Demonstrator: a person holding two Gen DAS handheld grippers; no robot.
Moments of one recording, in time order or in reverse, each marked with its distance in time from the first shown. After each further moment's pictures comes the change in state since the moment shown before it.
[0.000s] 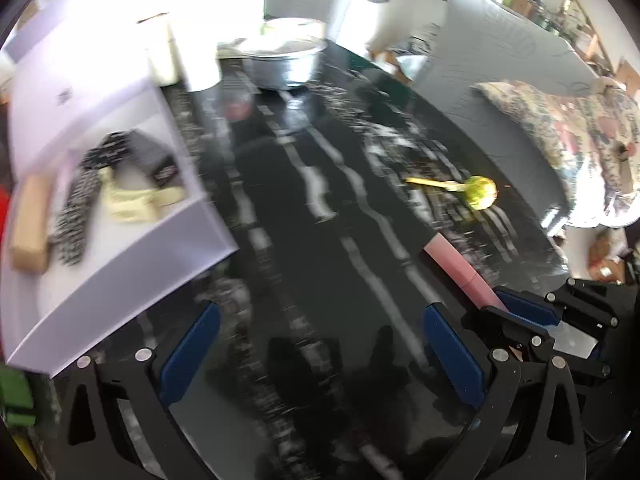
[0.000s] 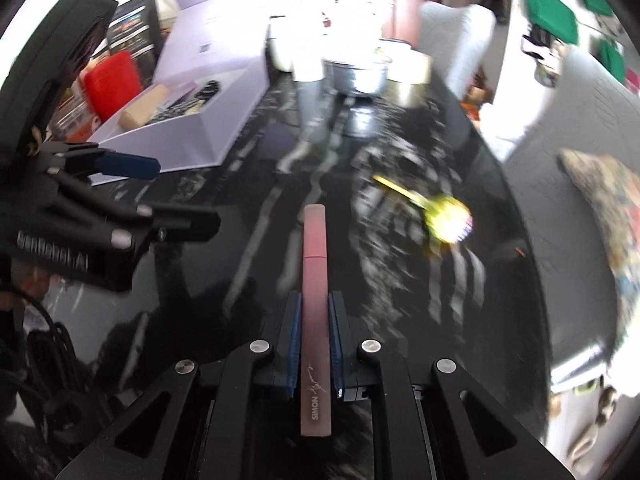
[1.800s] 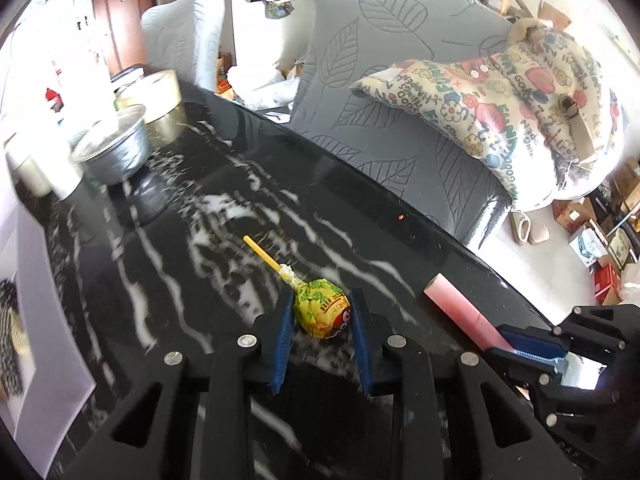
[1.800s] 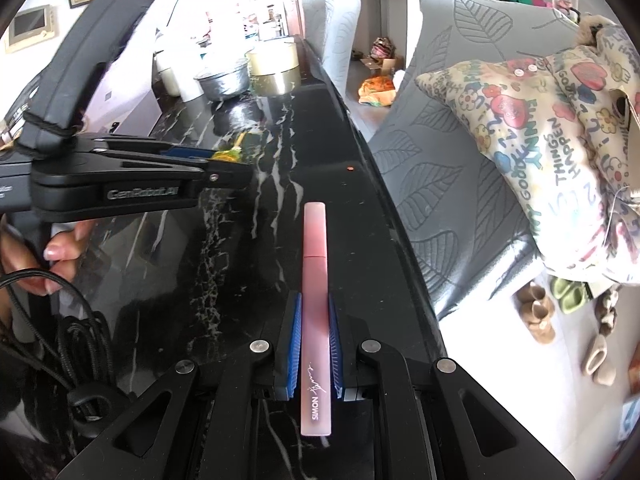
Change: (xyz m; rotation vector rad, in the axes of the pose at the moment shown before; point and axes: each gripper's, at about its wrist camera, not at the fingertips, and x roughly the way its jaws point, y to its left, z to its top) left arm 0.025 -0.100 0.038 0.258 -0.083 -0.136; right arm -0.045 -0.073 -0.049 0.255 -0.015 -0.140
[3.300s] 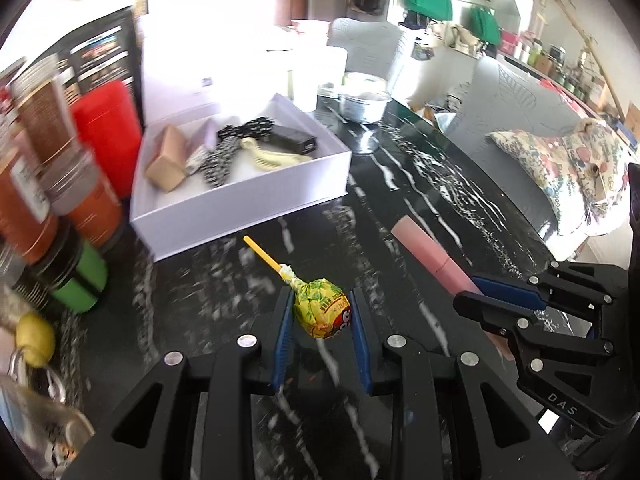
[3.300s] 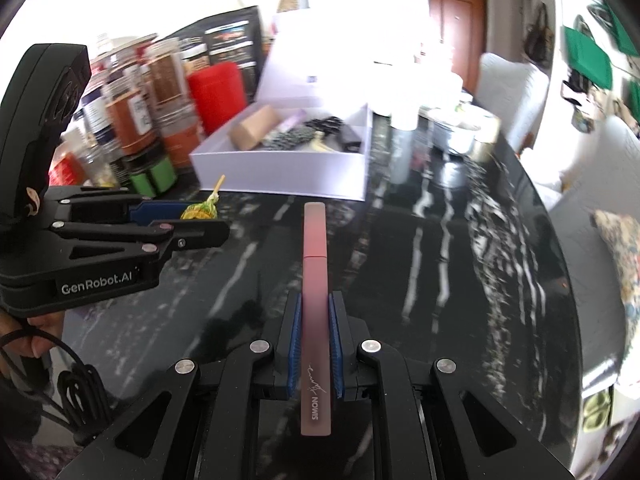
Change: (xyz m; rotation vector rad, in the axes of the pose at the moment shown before) left arm -0.181 0.092 -0.178 -0.387 -0.123 0.284; right arm -0.034 0.194 -0.001 -0.391 -0.093 0.294
